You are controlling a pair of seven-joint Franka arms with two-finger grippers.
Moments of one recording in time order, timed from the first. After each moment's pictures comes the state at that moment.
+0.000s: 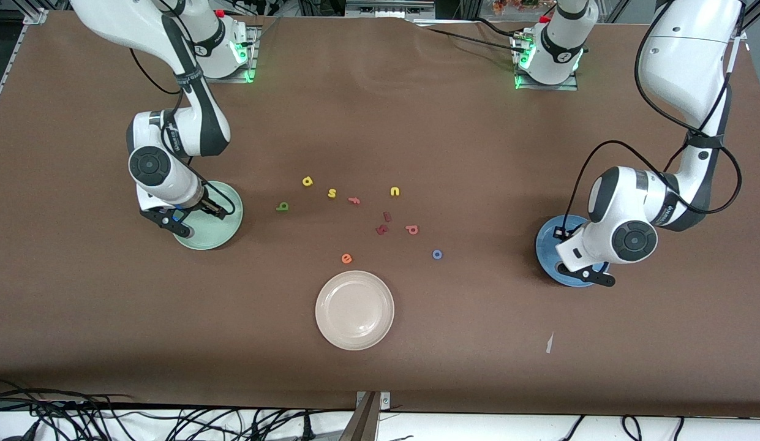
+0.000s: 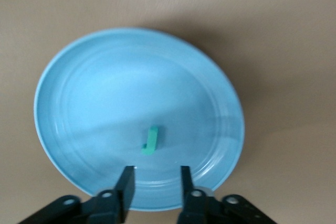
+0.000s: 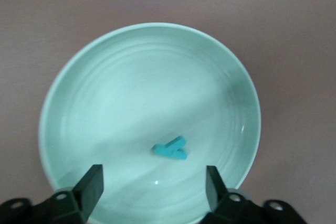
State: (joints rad) left arm -0.01 0.60 -0.11 -1.67 0.19 1.98 0.06; right arm 0.50 0.35 -0.30 -2.12 -0.03 2.31 0.69
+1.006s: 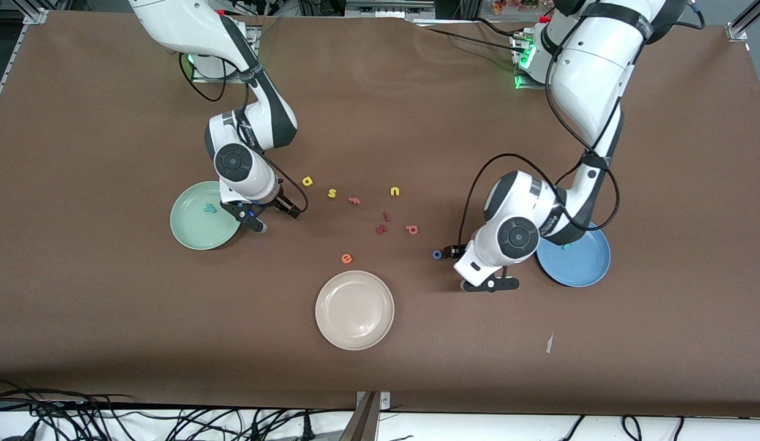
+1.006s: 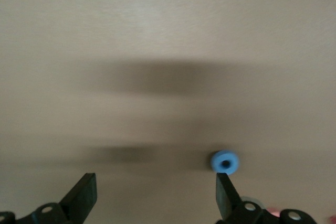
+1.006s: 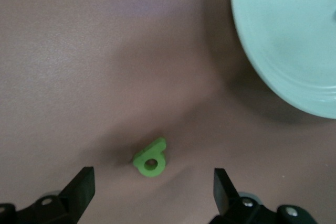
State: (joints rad) left arm -0.32 0.82 -0.12 -1.38 -0.02 2.09 -0.52; right arm 0.58 0.48 -0.13 -2.06 0.13 2.41 0.96
